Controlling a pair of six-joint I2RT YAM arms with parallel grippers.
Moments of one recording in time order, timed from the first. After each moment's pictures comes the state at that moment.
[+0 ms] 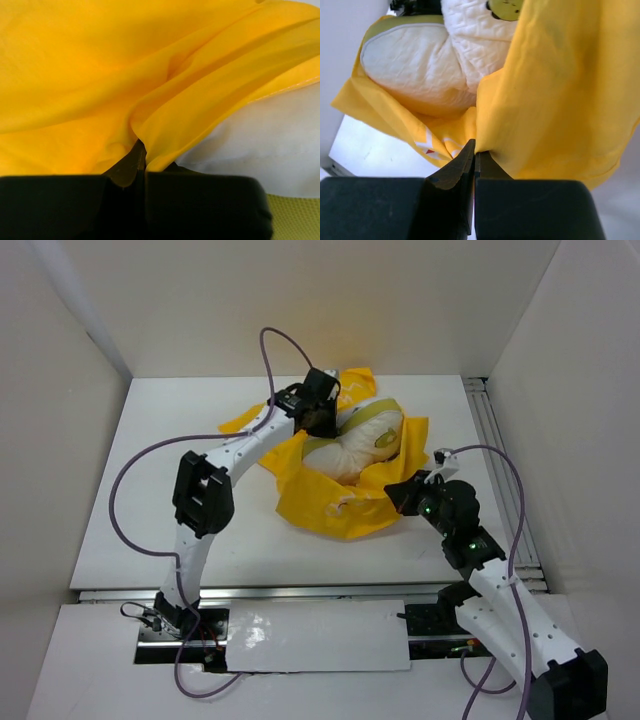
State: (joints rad) left arm -0.58 2.17 2.06 -0.70 -0.03 -0.48; right arm 0.33 0.66 0.43 -0.01 -0.16 0.57
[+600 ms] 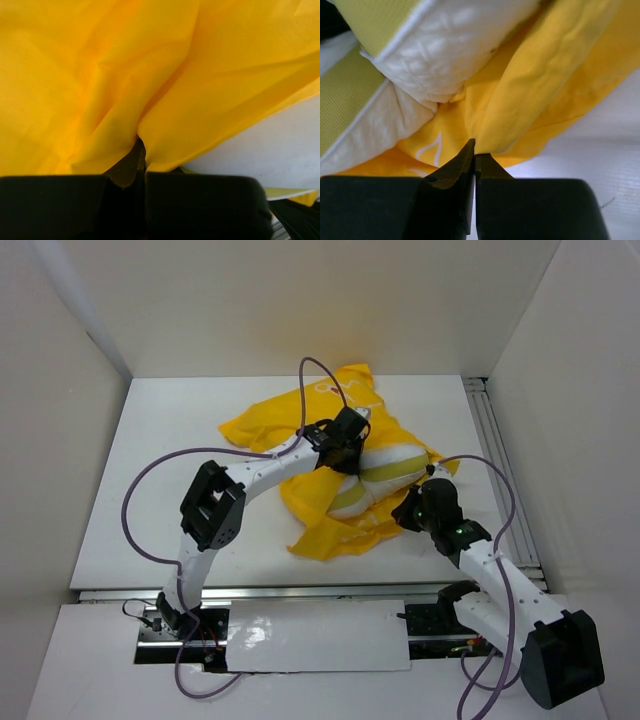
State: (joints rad) left arm -0.77 2.14 1.85 -0.58 -0.09 -0.48; right arm 0.32 0.85 0.43 -0.25 -0.02 0.62
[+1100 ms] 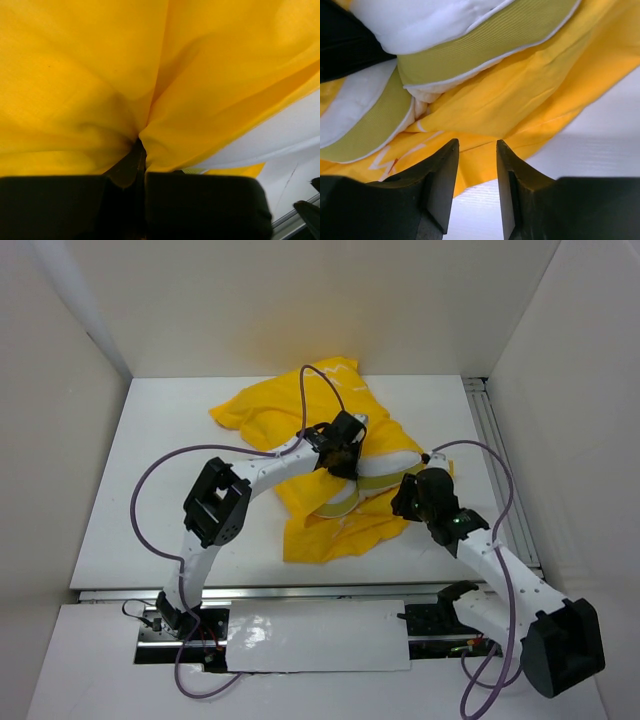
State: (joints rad) left arm -0.75 2.17 1.81 -0.54 0.01 -0.48; right arm 0.36 0.91 0.53 -0.28 0.11 0.52
